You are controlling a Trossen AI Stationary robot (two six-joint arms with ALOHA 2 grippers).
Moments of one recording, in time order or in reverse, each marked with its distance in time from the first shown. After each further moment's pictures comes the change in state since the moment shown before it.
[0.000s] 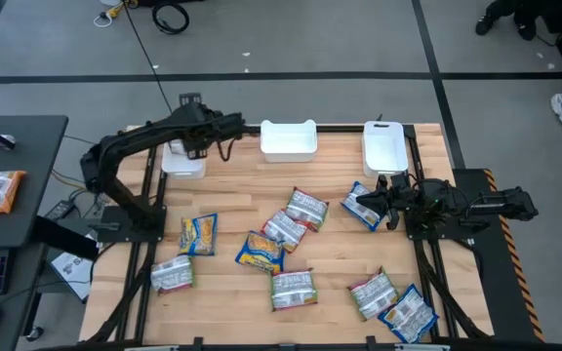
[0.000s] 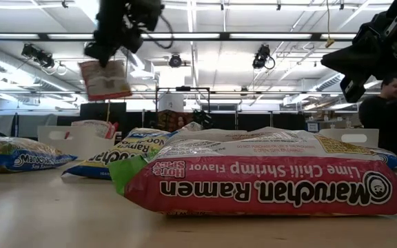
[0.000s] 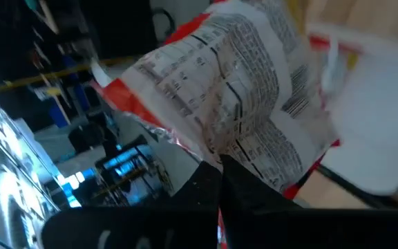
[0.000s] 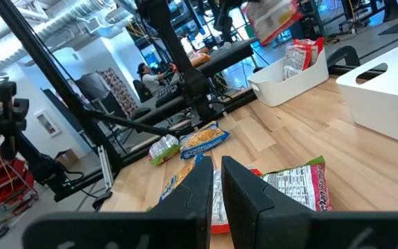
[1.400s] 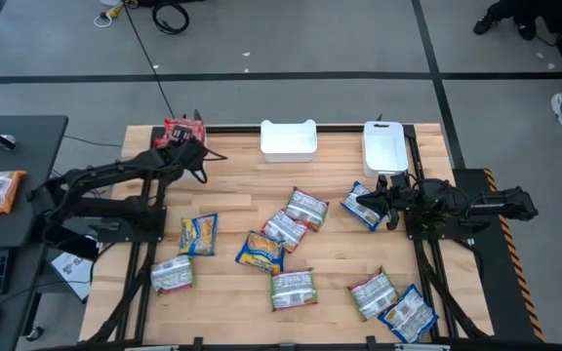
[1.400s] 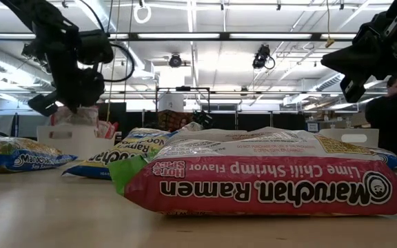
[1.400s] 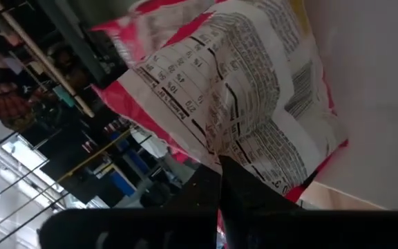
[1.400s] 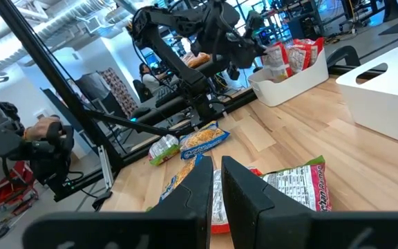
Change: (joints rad) left arm 0.156 -0.475 -0.939 1.006 0.026 0.955; right arm 0.000 0.000 0.000 0.000 0.000 0.000
